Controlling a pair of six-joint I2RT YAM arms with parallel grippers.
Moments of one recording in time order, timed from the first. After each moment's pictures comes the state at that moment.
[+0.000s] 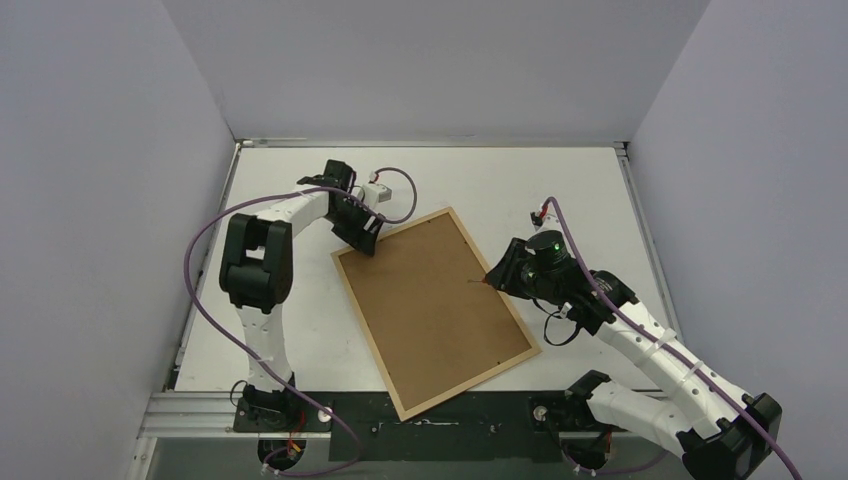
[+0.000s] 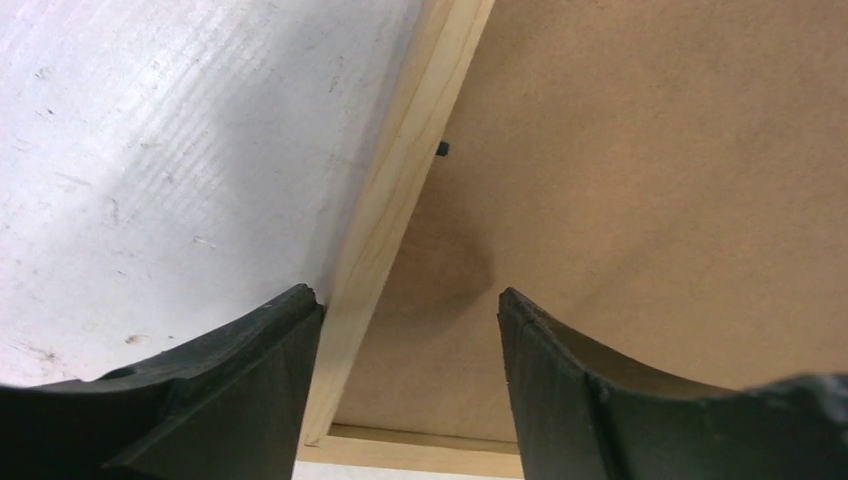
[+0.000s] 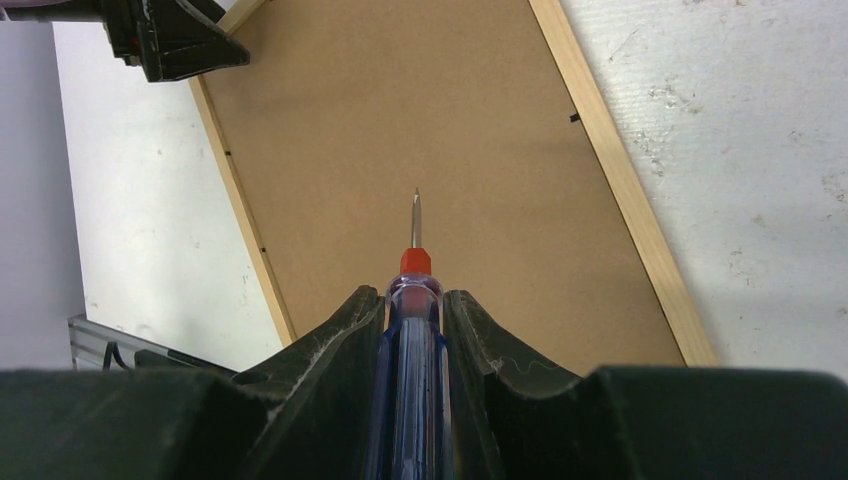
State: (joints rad) left arm -0.24 2.04 1.49 -0.72 0.37 0.39; right arm 0.62 0.94 0.86 -0.64 0.06 0.78
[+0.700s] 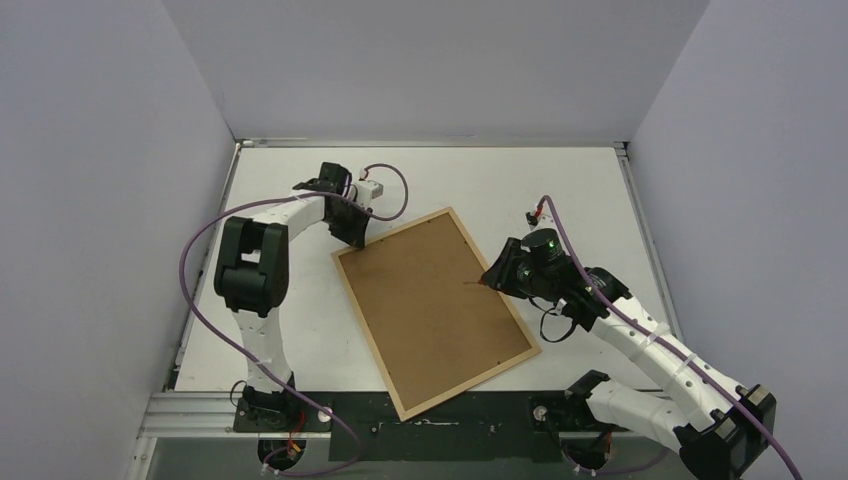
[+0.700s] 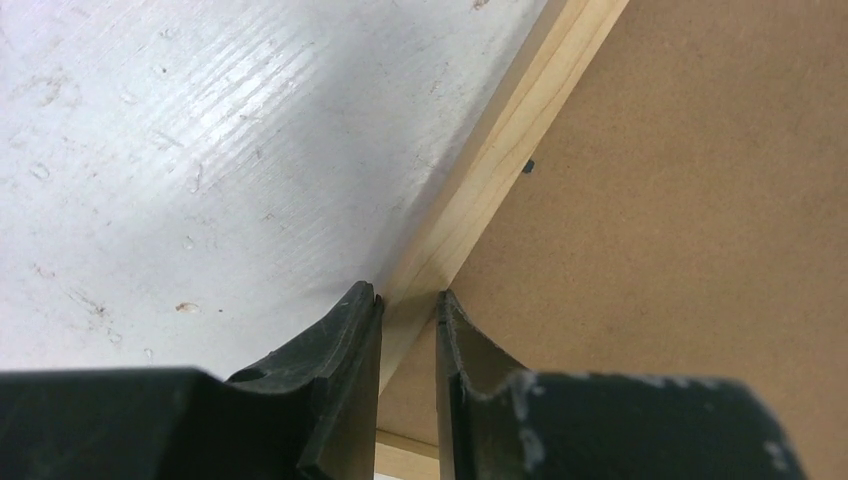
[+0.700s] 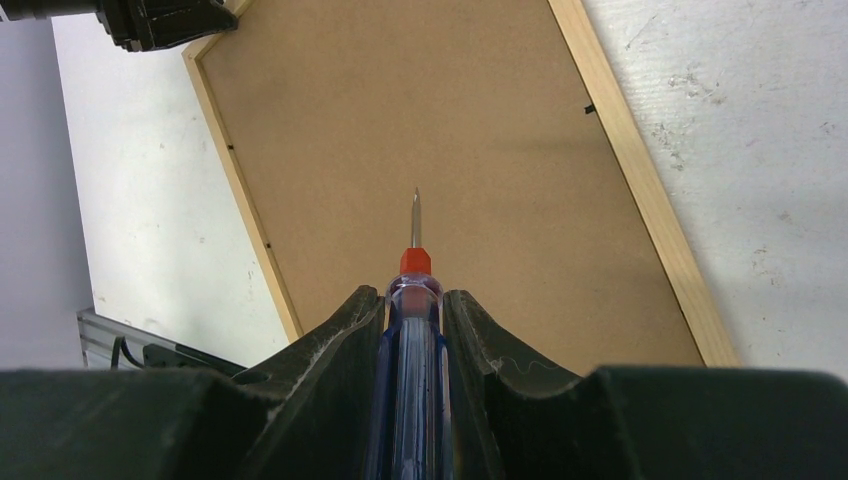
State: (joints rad) left arm -0.23 2.03 1.43 -0.61 0.29 0.30; right arm 0.62 0.98 0.86 -0.62 0.03 0.79
